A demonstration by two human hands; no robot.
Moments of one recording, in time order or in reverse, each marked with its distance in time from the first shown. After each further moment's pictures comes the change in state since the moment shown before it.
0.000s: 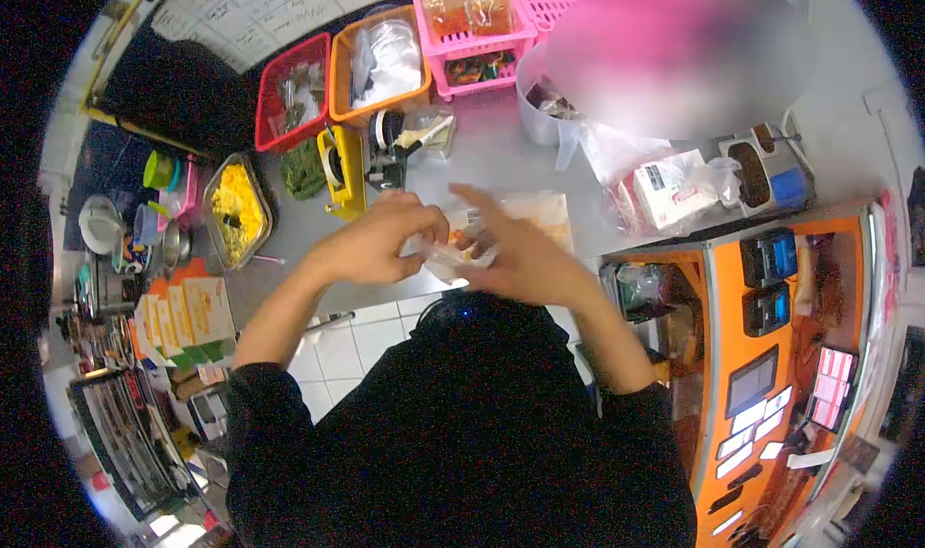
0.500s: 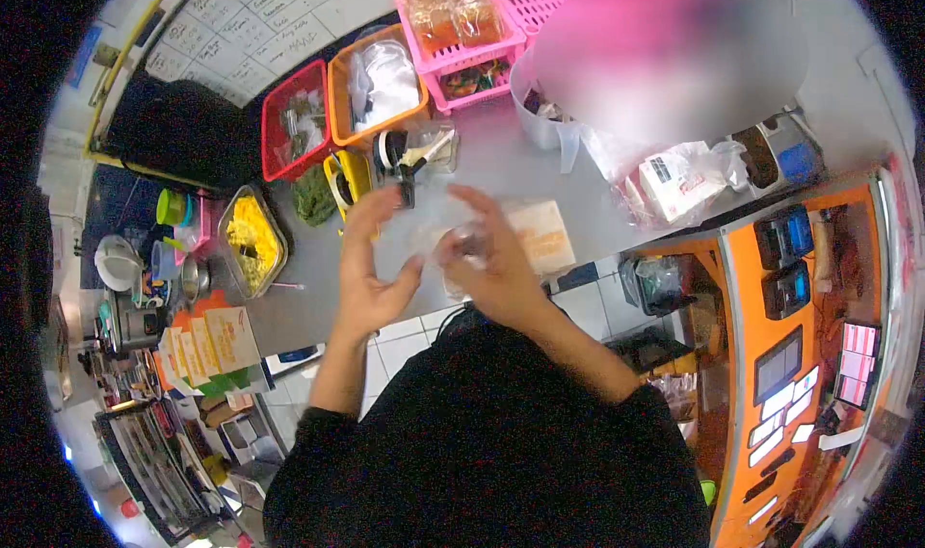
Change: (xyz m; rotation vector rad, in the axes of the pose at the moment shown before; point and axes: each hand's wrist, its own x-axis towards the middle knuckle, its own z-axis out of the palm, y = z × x) left_hand -0.016 0.020 0.025 -0.157 0.877 -0.034; right_hand 0.011 0.012 0.053 0.462 0.323 -0.109
